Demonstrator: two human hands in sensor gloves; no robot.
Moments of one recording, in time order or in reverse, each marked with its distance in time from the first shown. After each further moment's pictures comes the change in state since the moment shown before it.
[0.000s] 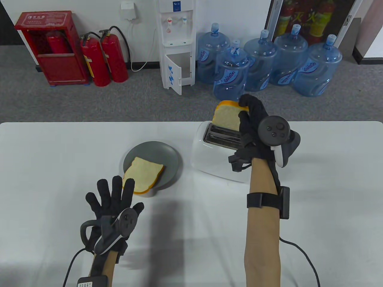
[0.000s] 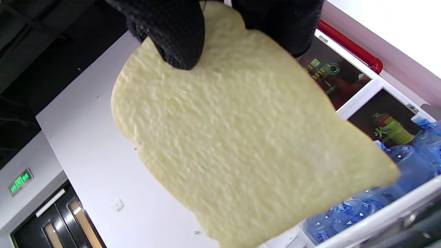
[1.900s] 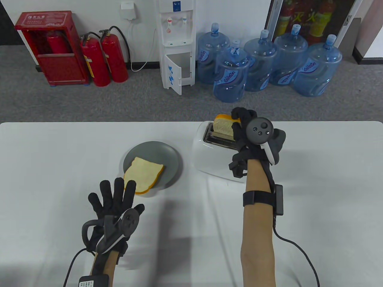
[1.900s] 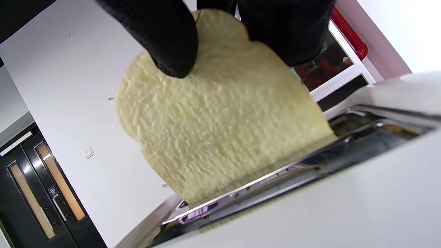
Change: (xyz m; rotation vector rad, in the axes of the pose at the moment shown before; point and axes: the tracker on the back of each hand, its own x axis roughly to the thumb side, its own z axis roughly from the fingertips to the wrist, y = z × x) left_hand 0.001 -0.005 0.000 -0.024 -0.008 -0.032; right_hand -0.037 0.048 -0.005 0.167 0.049 0.152
